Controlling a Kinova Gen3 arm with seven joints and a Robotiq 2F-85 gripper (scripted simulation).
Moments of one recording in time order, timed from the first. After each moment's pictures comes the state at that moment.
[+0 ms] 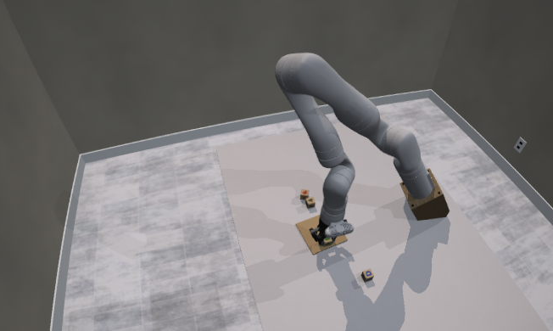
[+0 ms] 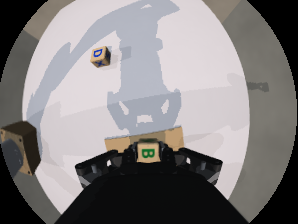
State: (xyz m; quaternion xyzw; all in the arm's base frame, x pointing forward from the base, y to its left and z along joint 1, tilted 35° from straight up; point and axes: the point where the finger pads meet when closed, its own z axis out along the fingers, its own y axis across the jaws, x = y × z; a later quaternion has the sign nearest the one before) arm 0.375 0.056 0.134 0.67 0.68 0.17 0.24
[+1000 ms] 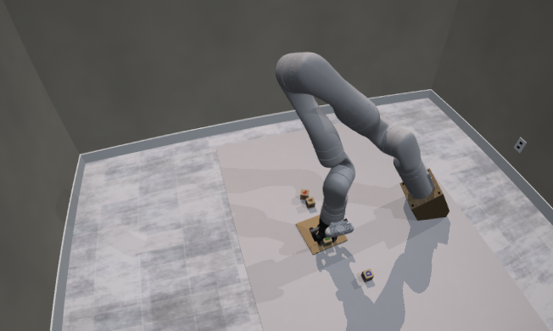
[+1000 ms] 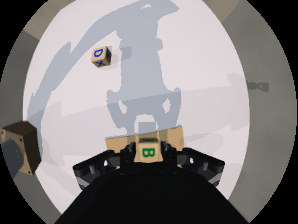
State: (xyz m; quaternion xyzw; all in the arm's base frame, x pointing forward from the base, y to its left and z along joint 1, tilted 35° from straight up) arm 0.374 0.056 0.135 0.67 0.68 0.17 0.24
